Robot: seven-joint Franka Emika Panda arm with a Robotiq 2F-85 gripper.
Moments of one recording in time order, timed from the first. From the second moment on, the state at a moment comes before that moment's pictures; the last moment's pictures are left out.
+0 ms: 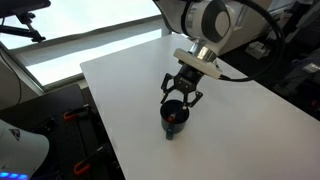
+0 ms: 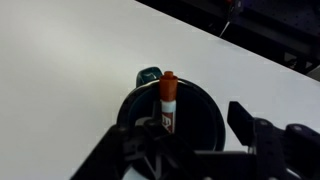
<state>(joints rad) -0.14 0.69 0.00 -1.68 -0.27 1.60 -0.48</state>
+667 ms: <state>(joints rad) -0.14 0.71 0.00 -1.68 -0.27 1.60 -0.48</state>
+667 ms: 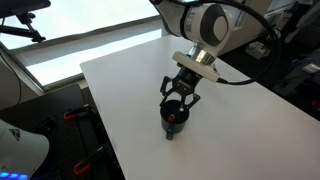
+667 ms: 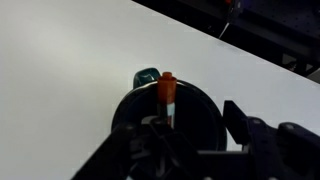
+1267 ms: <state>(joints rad) -0.14 0.73 0.00 -1.68 -0.27 1.60 -0.49</state>
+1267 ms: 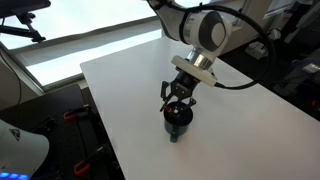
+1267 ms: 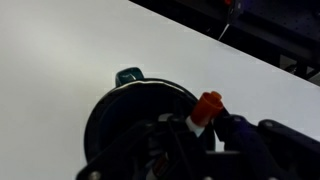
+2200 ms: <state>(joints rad) -0.14 0.73 0.00 -1.67 -0.27 1.58 -0.49</state>
